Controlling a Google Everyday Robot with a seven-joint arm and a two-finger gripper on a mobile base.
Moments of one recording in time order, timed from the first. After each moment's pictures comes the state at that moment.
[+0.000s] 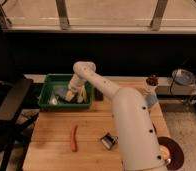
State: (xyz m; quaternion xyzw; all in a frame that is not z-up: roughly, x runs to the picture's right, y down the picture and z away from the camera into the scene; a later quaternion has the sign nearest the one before) arm -0.172 0.053 0.953 -0.40 -0.18 0.21 0.87
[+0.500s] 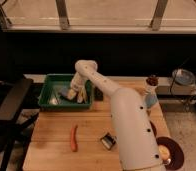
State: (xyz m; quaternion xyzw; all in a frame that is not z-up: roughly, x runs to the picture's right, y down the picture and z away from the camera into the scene) arm -0.162 0.037 0.962 -0.39 -0.17 0.22 0.88
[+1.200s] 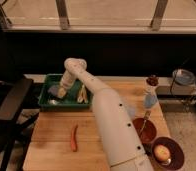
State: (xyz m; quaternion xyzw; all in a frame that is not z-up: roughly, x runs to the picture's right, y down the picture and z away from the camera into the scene) arm -0.234 0.037 0.971 -0.41 -0.21 0.17 0.87
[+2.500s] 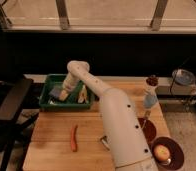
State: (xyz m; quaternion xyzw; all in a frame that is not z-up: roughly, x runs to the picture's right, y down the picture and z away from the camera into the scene) arm -0.214 0.052 0.965 -0.41 -0.20 0.18 0.87
